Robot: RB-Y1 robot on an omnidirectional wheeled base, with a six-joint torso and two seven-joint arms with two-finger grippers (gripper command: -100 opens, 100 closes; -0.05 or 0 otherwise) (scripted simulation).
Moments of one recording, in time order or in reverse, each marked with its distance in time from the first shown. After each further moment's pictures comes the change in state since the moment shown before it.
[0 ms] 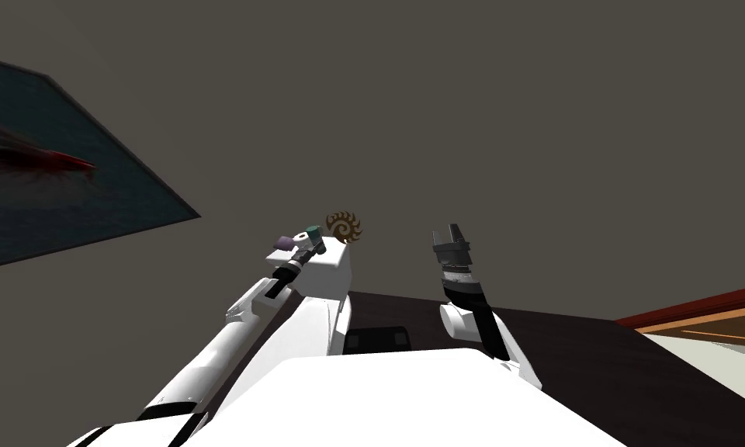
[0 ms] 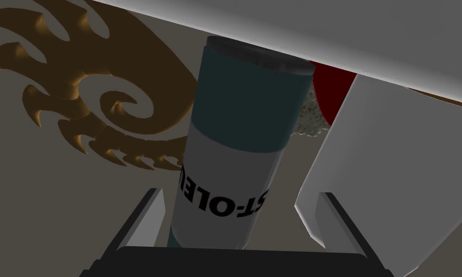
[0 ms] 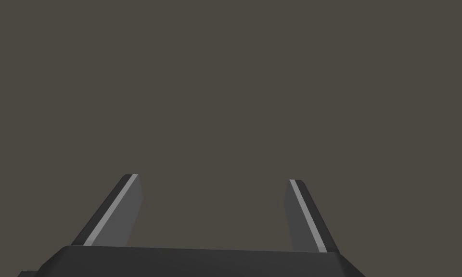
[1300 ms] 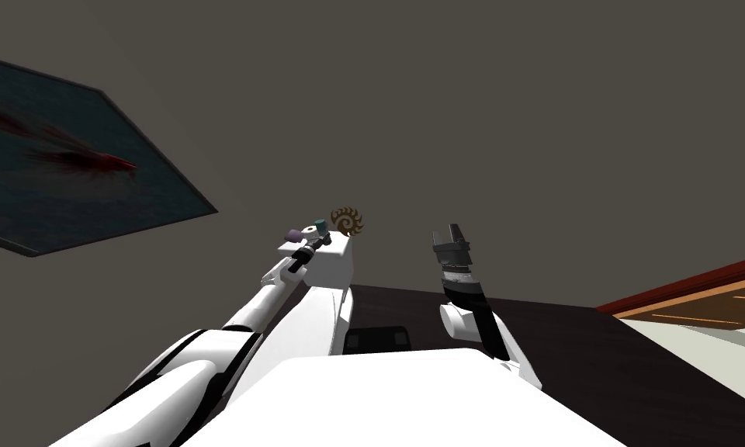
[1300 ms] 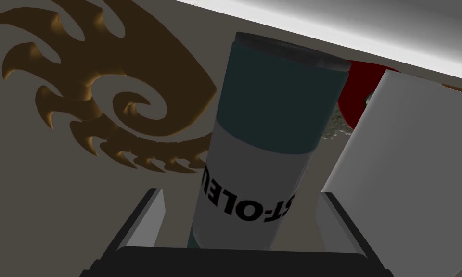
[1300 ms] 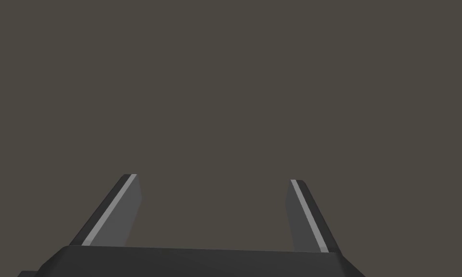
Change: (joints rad) left arm -0.364 -0.043 -0.098 0.387 0.004 -0.041 -0.042; right arm 0.000 0.000 0.000 0.000 0.000 0.000 0.000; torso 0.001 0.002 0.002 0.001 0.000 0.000
